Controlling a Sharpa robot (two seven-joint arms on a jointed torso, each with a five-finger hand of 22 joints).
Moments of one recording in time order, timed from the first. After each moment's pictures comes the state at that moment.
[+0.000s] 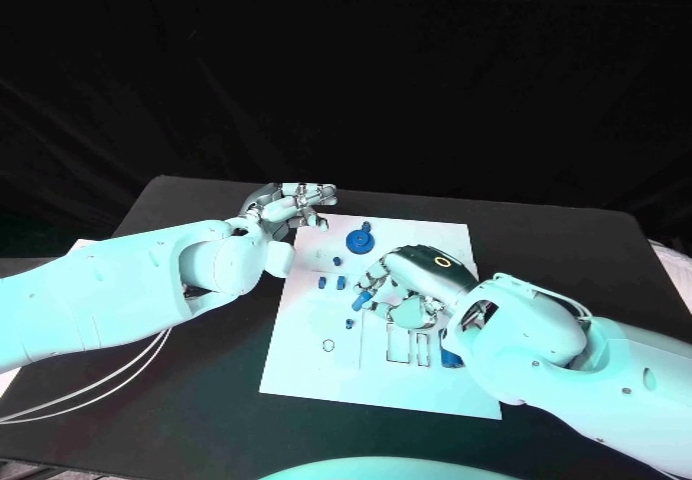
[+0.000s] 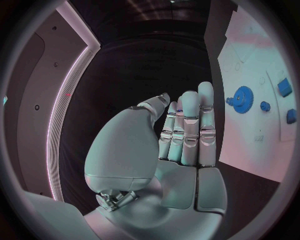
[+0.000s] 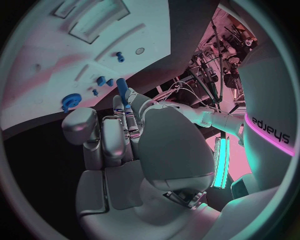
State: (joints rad) left arm 1.20 -0.84 -0.04 1.51 0.09 -0.35 0.31; left_hand 1.37 -0.14 0.42 0.09 0.12 1.04 0.17 0.13 0.07 1.14 0.10 0.22 0.10 1.25 0.01 0.95 0.52 0.16 1.21 0.11 0.51 0.91; right arm 0.94 -0.77 0.13 1.89 -1.74 -0.29 -0.25; right_hand 1.42 -0.07 0.42 0.03 0.07 1.15 0.12 0.10 0.10 1.21 0.06 0.15 0.07 1.47 -0.02 1.23 1.11 0.12 1.36 0.08 1.17 0.88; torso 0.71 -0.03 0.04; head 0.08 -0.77
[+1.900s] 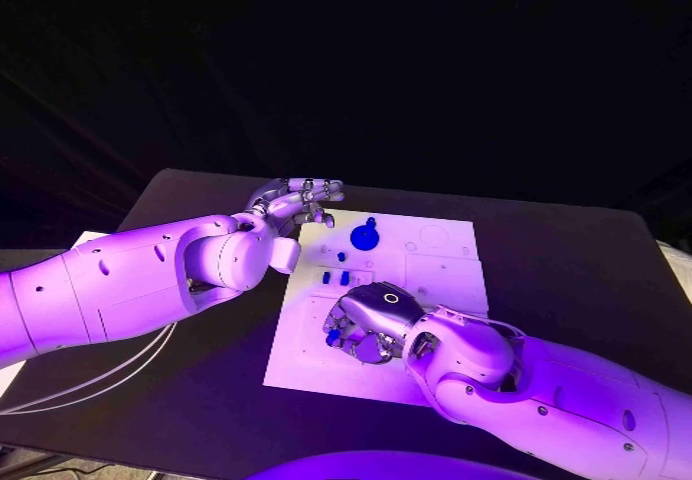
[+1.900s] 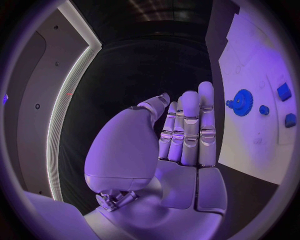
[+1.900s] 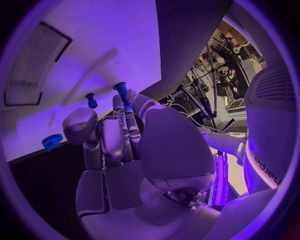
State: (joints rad) left arm 1.20 -0.83 -0.03 1.52 0.09 -0.34 0.31; left_hand 1.37 -0.14 0.42 0.09 0.12 1.04 0.18 0.13 0.07 1.13 0.10 0.22 0.10 1.25 0.01 0.95 0.52 0.16 1.21 0.11 0.51 0.91; right arm 0.87 -0.61 0.07 1.75 -1.85 -0.22 -0.25; right_hand 1.41 -0.08 0.42 0.02 0.08 1.15 0.12 0.10 0.10 1.21 0.06 0.14 0.07 1.47 -0.02 1.23 1.11 0.12 1.36 0.08 1.17 0.87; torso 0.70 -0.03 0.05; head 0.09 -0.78
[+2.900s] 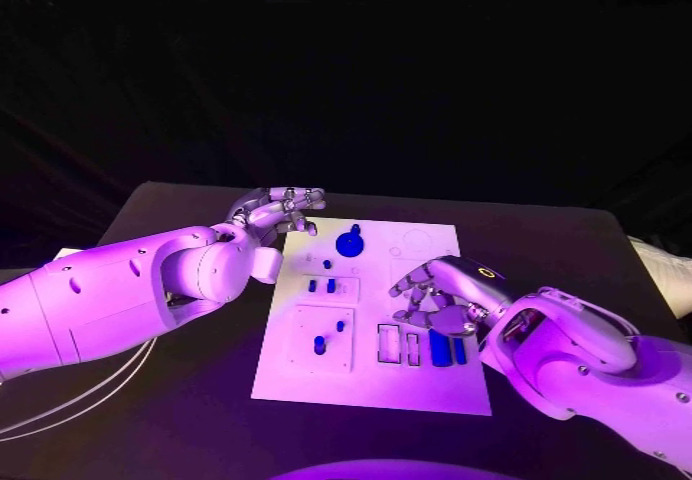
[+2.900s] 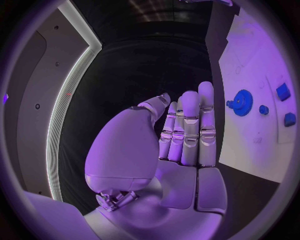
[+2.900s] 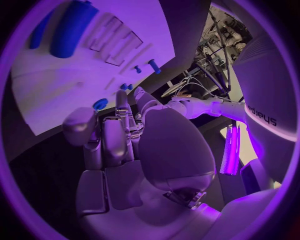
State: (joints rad) left arm 1.20 -0.85 -0.04 1.53 0.09 -0.34 0.30; left_hand 1.37 -0.14 0.42 0.09 0.12 1.04 0.17 0.13 0.07 1.13 0.10 0.22 0.10 1.25 0.01 0.95 0.52 0.16 1.21 0.11 0.50 0.91; right arm 0.90 -1.02 0.14 1.95 -1.57 -0.37 -0.25; right_hand 1.37 -0.13 0.17 0.16 0.16 1.04 0.13 0.10 0.09 1.34 0.04 0.38 0.18 1.47 -0.04 1.26 1.11 0.12 1.40 0.06 1.17 0.89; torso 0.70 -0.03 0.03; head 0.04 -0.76
